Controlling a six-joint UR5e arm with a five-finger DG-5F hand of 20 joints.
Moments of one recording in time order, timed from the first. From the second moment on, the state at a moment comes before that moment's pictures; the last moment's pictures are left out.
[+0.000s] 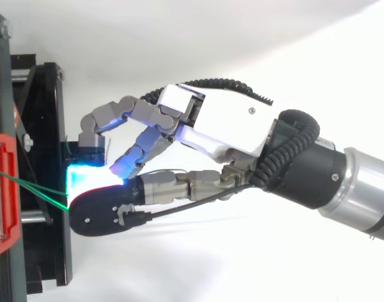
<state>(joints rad) 0.25 -2.35 -1.10 -2.84 -0.96 -0.01</state>
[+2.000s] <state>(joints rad) 0.26 -2.35 -1.10 -2.84 -0.95 -0.01</state>
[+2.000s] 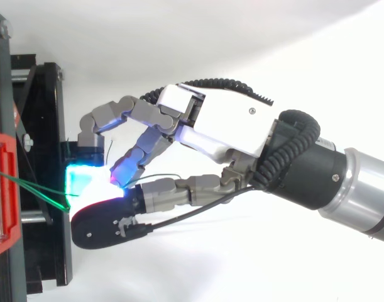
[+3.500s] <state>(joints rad) 0.26 -2.35 -1.17 -2.77 -0.95 -0.02</state>
